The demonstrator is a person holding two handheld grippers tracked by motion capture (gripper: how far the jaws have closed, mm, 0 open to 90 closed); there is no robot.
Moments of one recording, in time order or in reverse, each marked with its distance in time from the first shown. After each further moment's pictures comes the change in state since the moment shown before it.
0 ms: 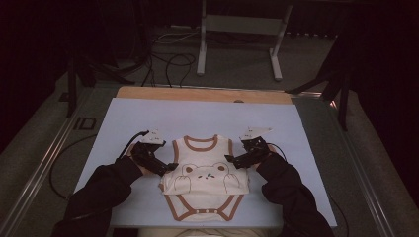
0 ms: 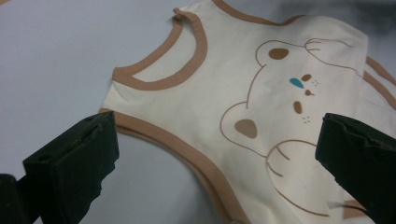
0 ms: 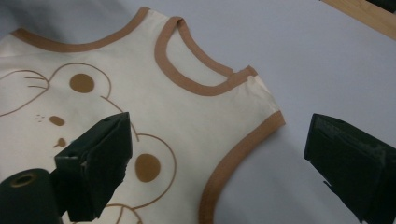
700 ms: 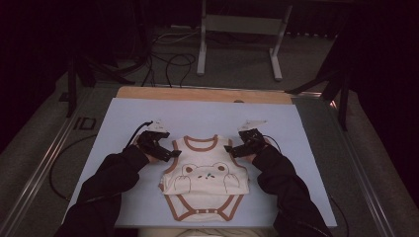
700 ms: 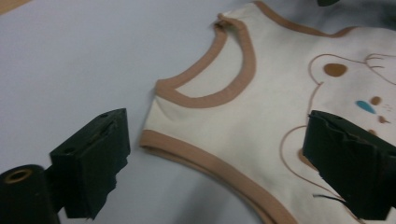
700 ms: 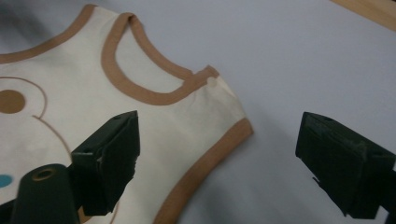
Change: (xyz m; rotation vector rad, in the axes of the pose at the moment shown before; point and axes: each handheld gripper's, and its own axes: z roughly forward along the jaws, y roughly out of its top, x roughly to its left) left arm 0.040 0.006 0.028 -0.007 0.025 -0.046; right arm -0.031 0.001 0.032 0.024 -0.043 0.070
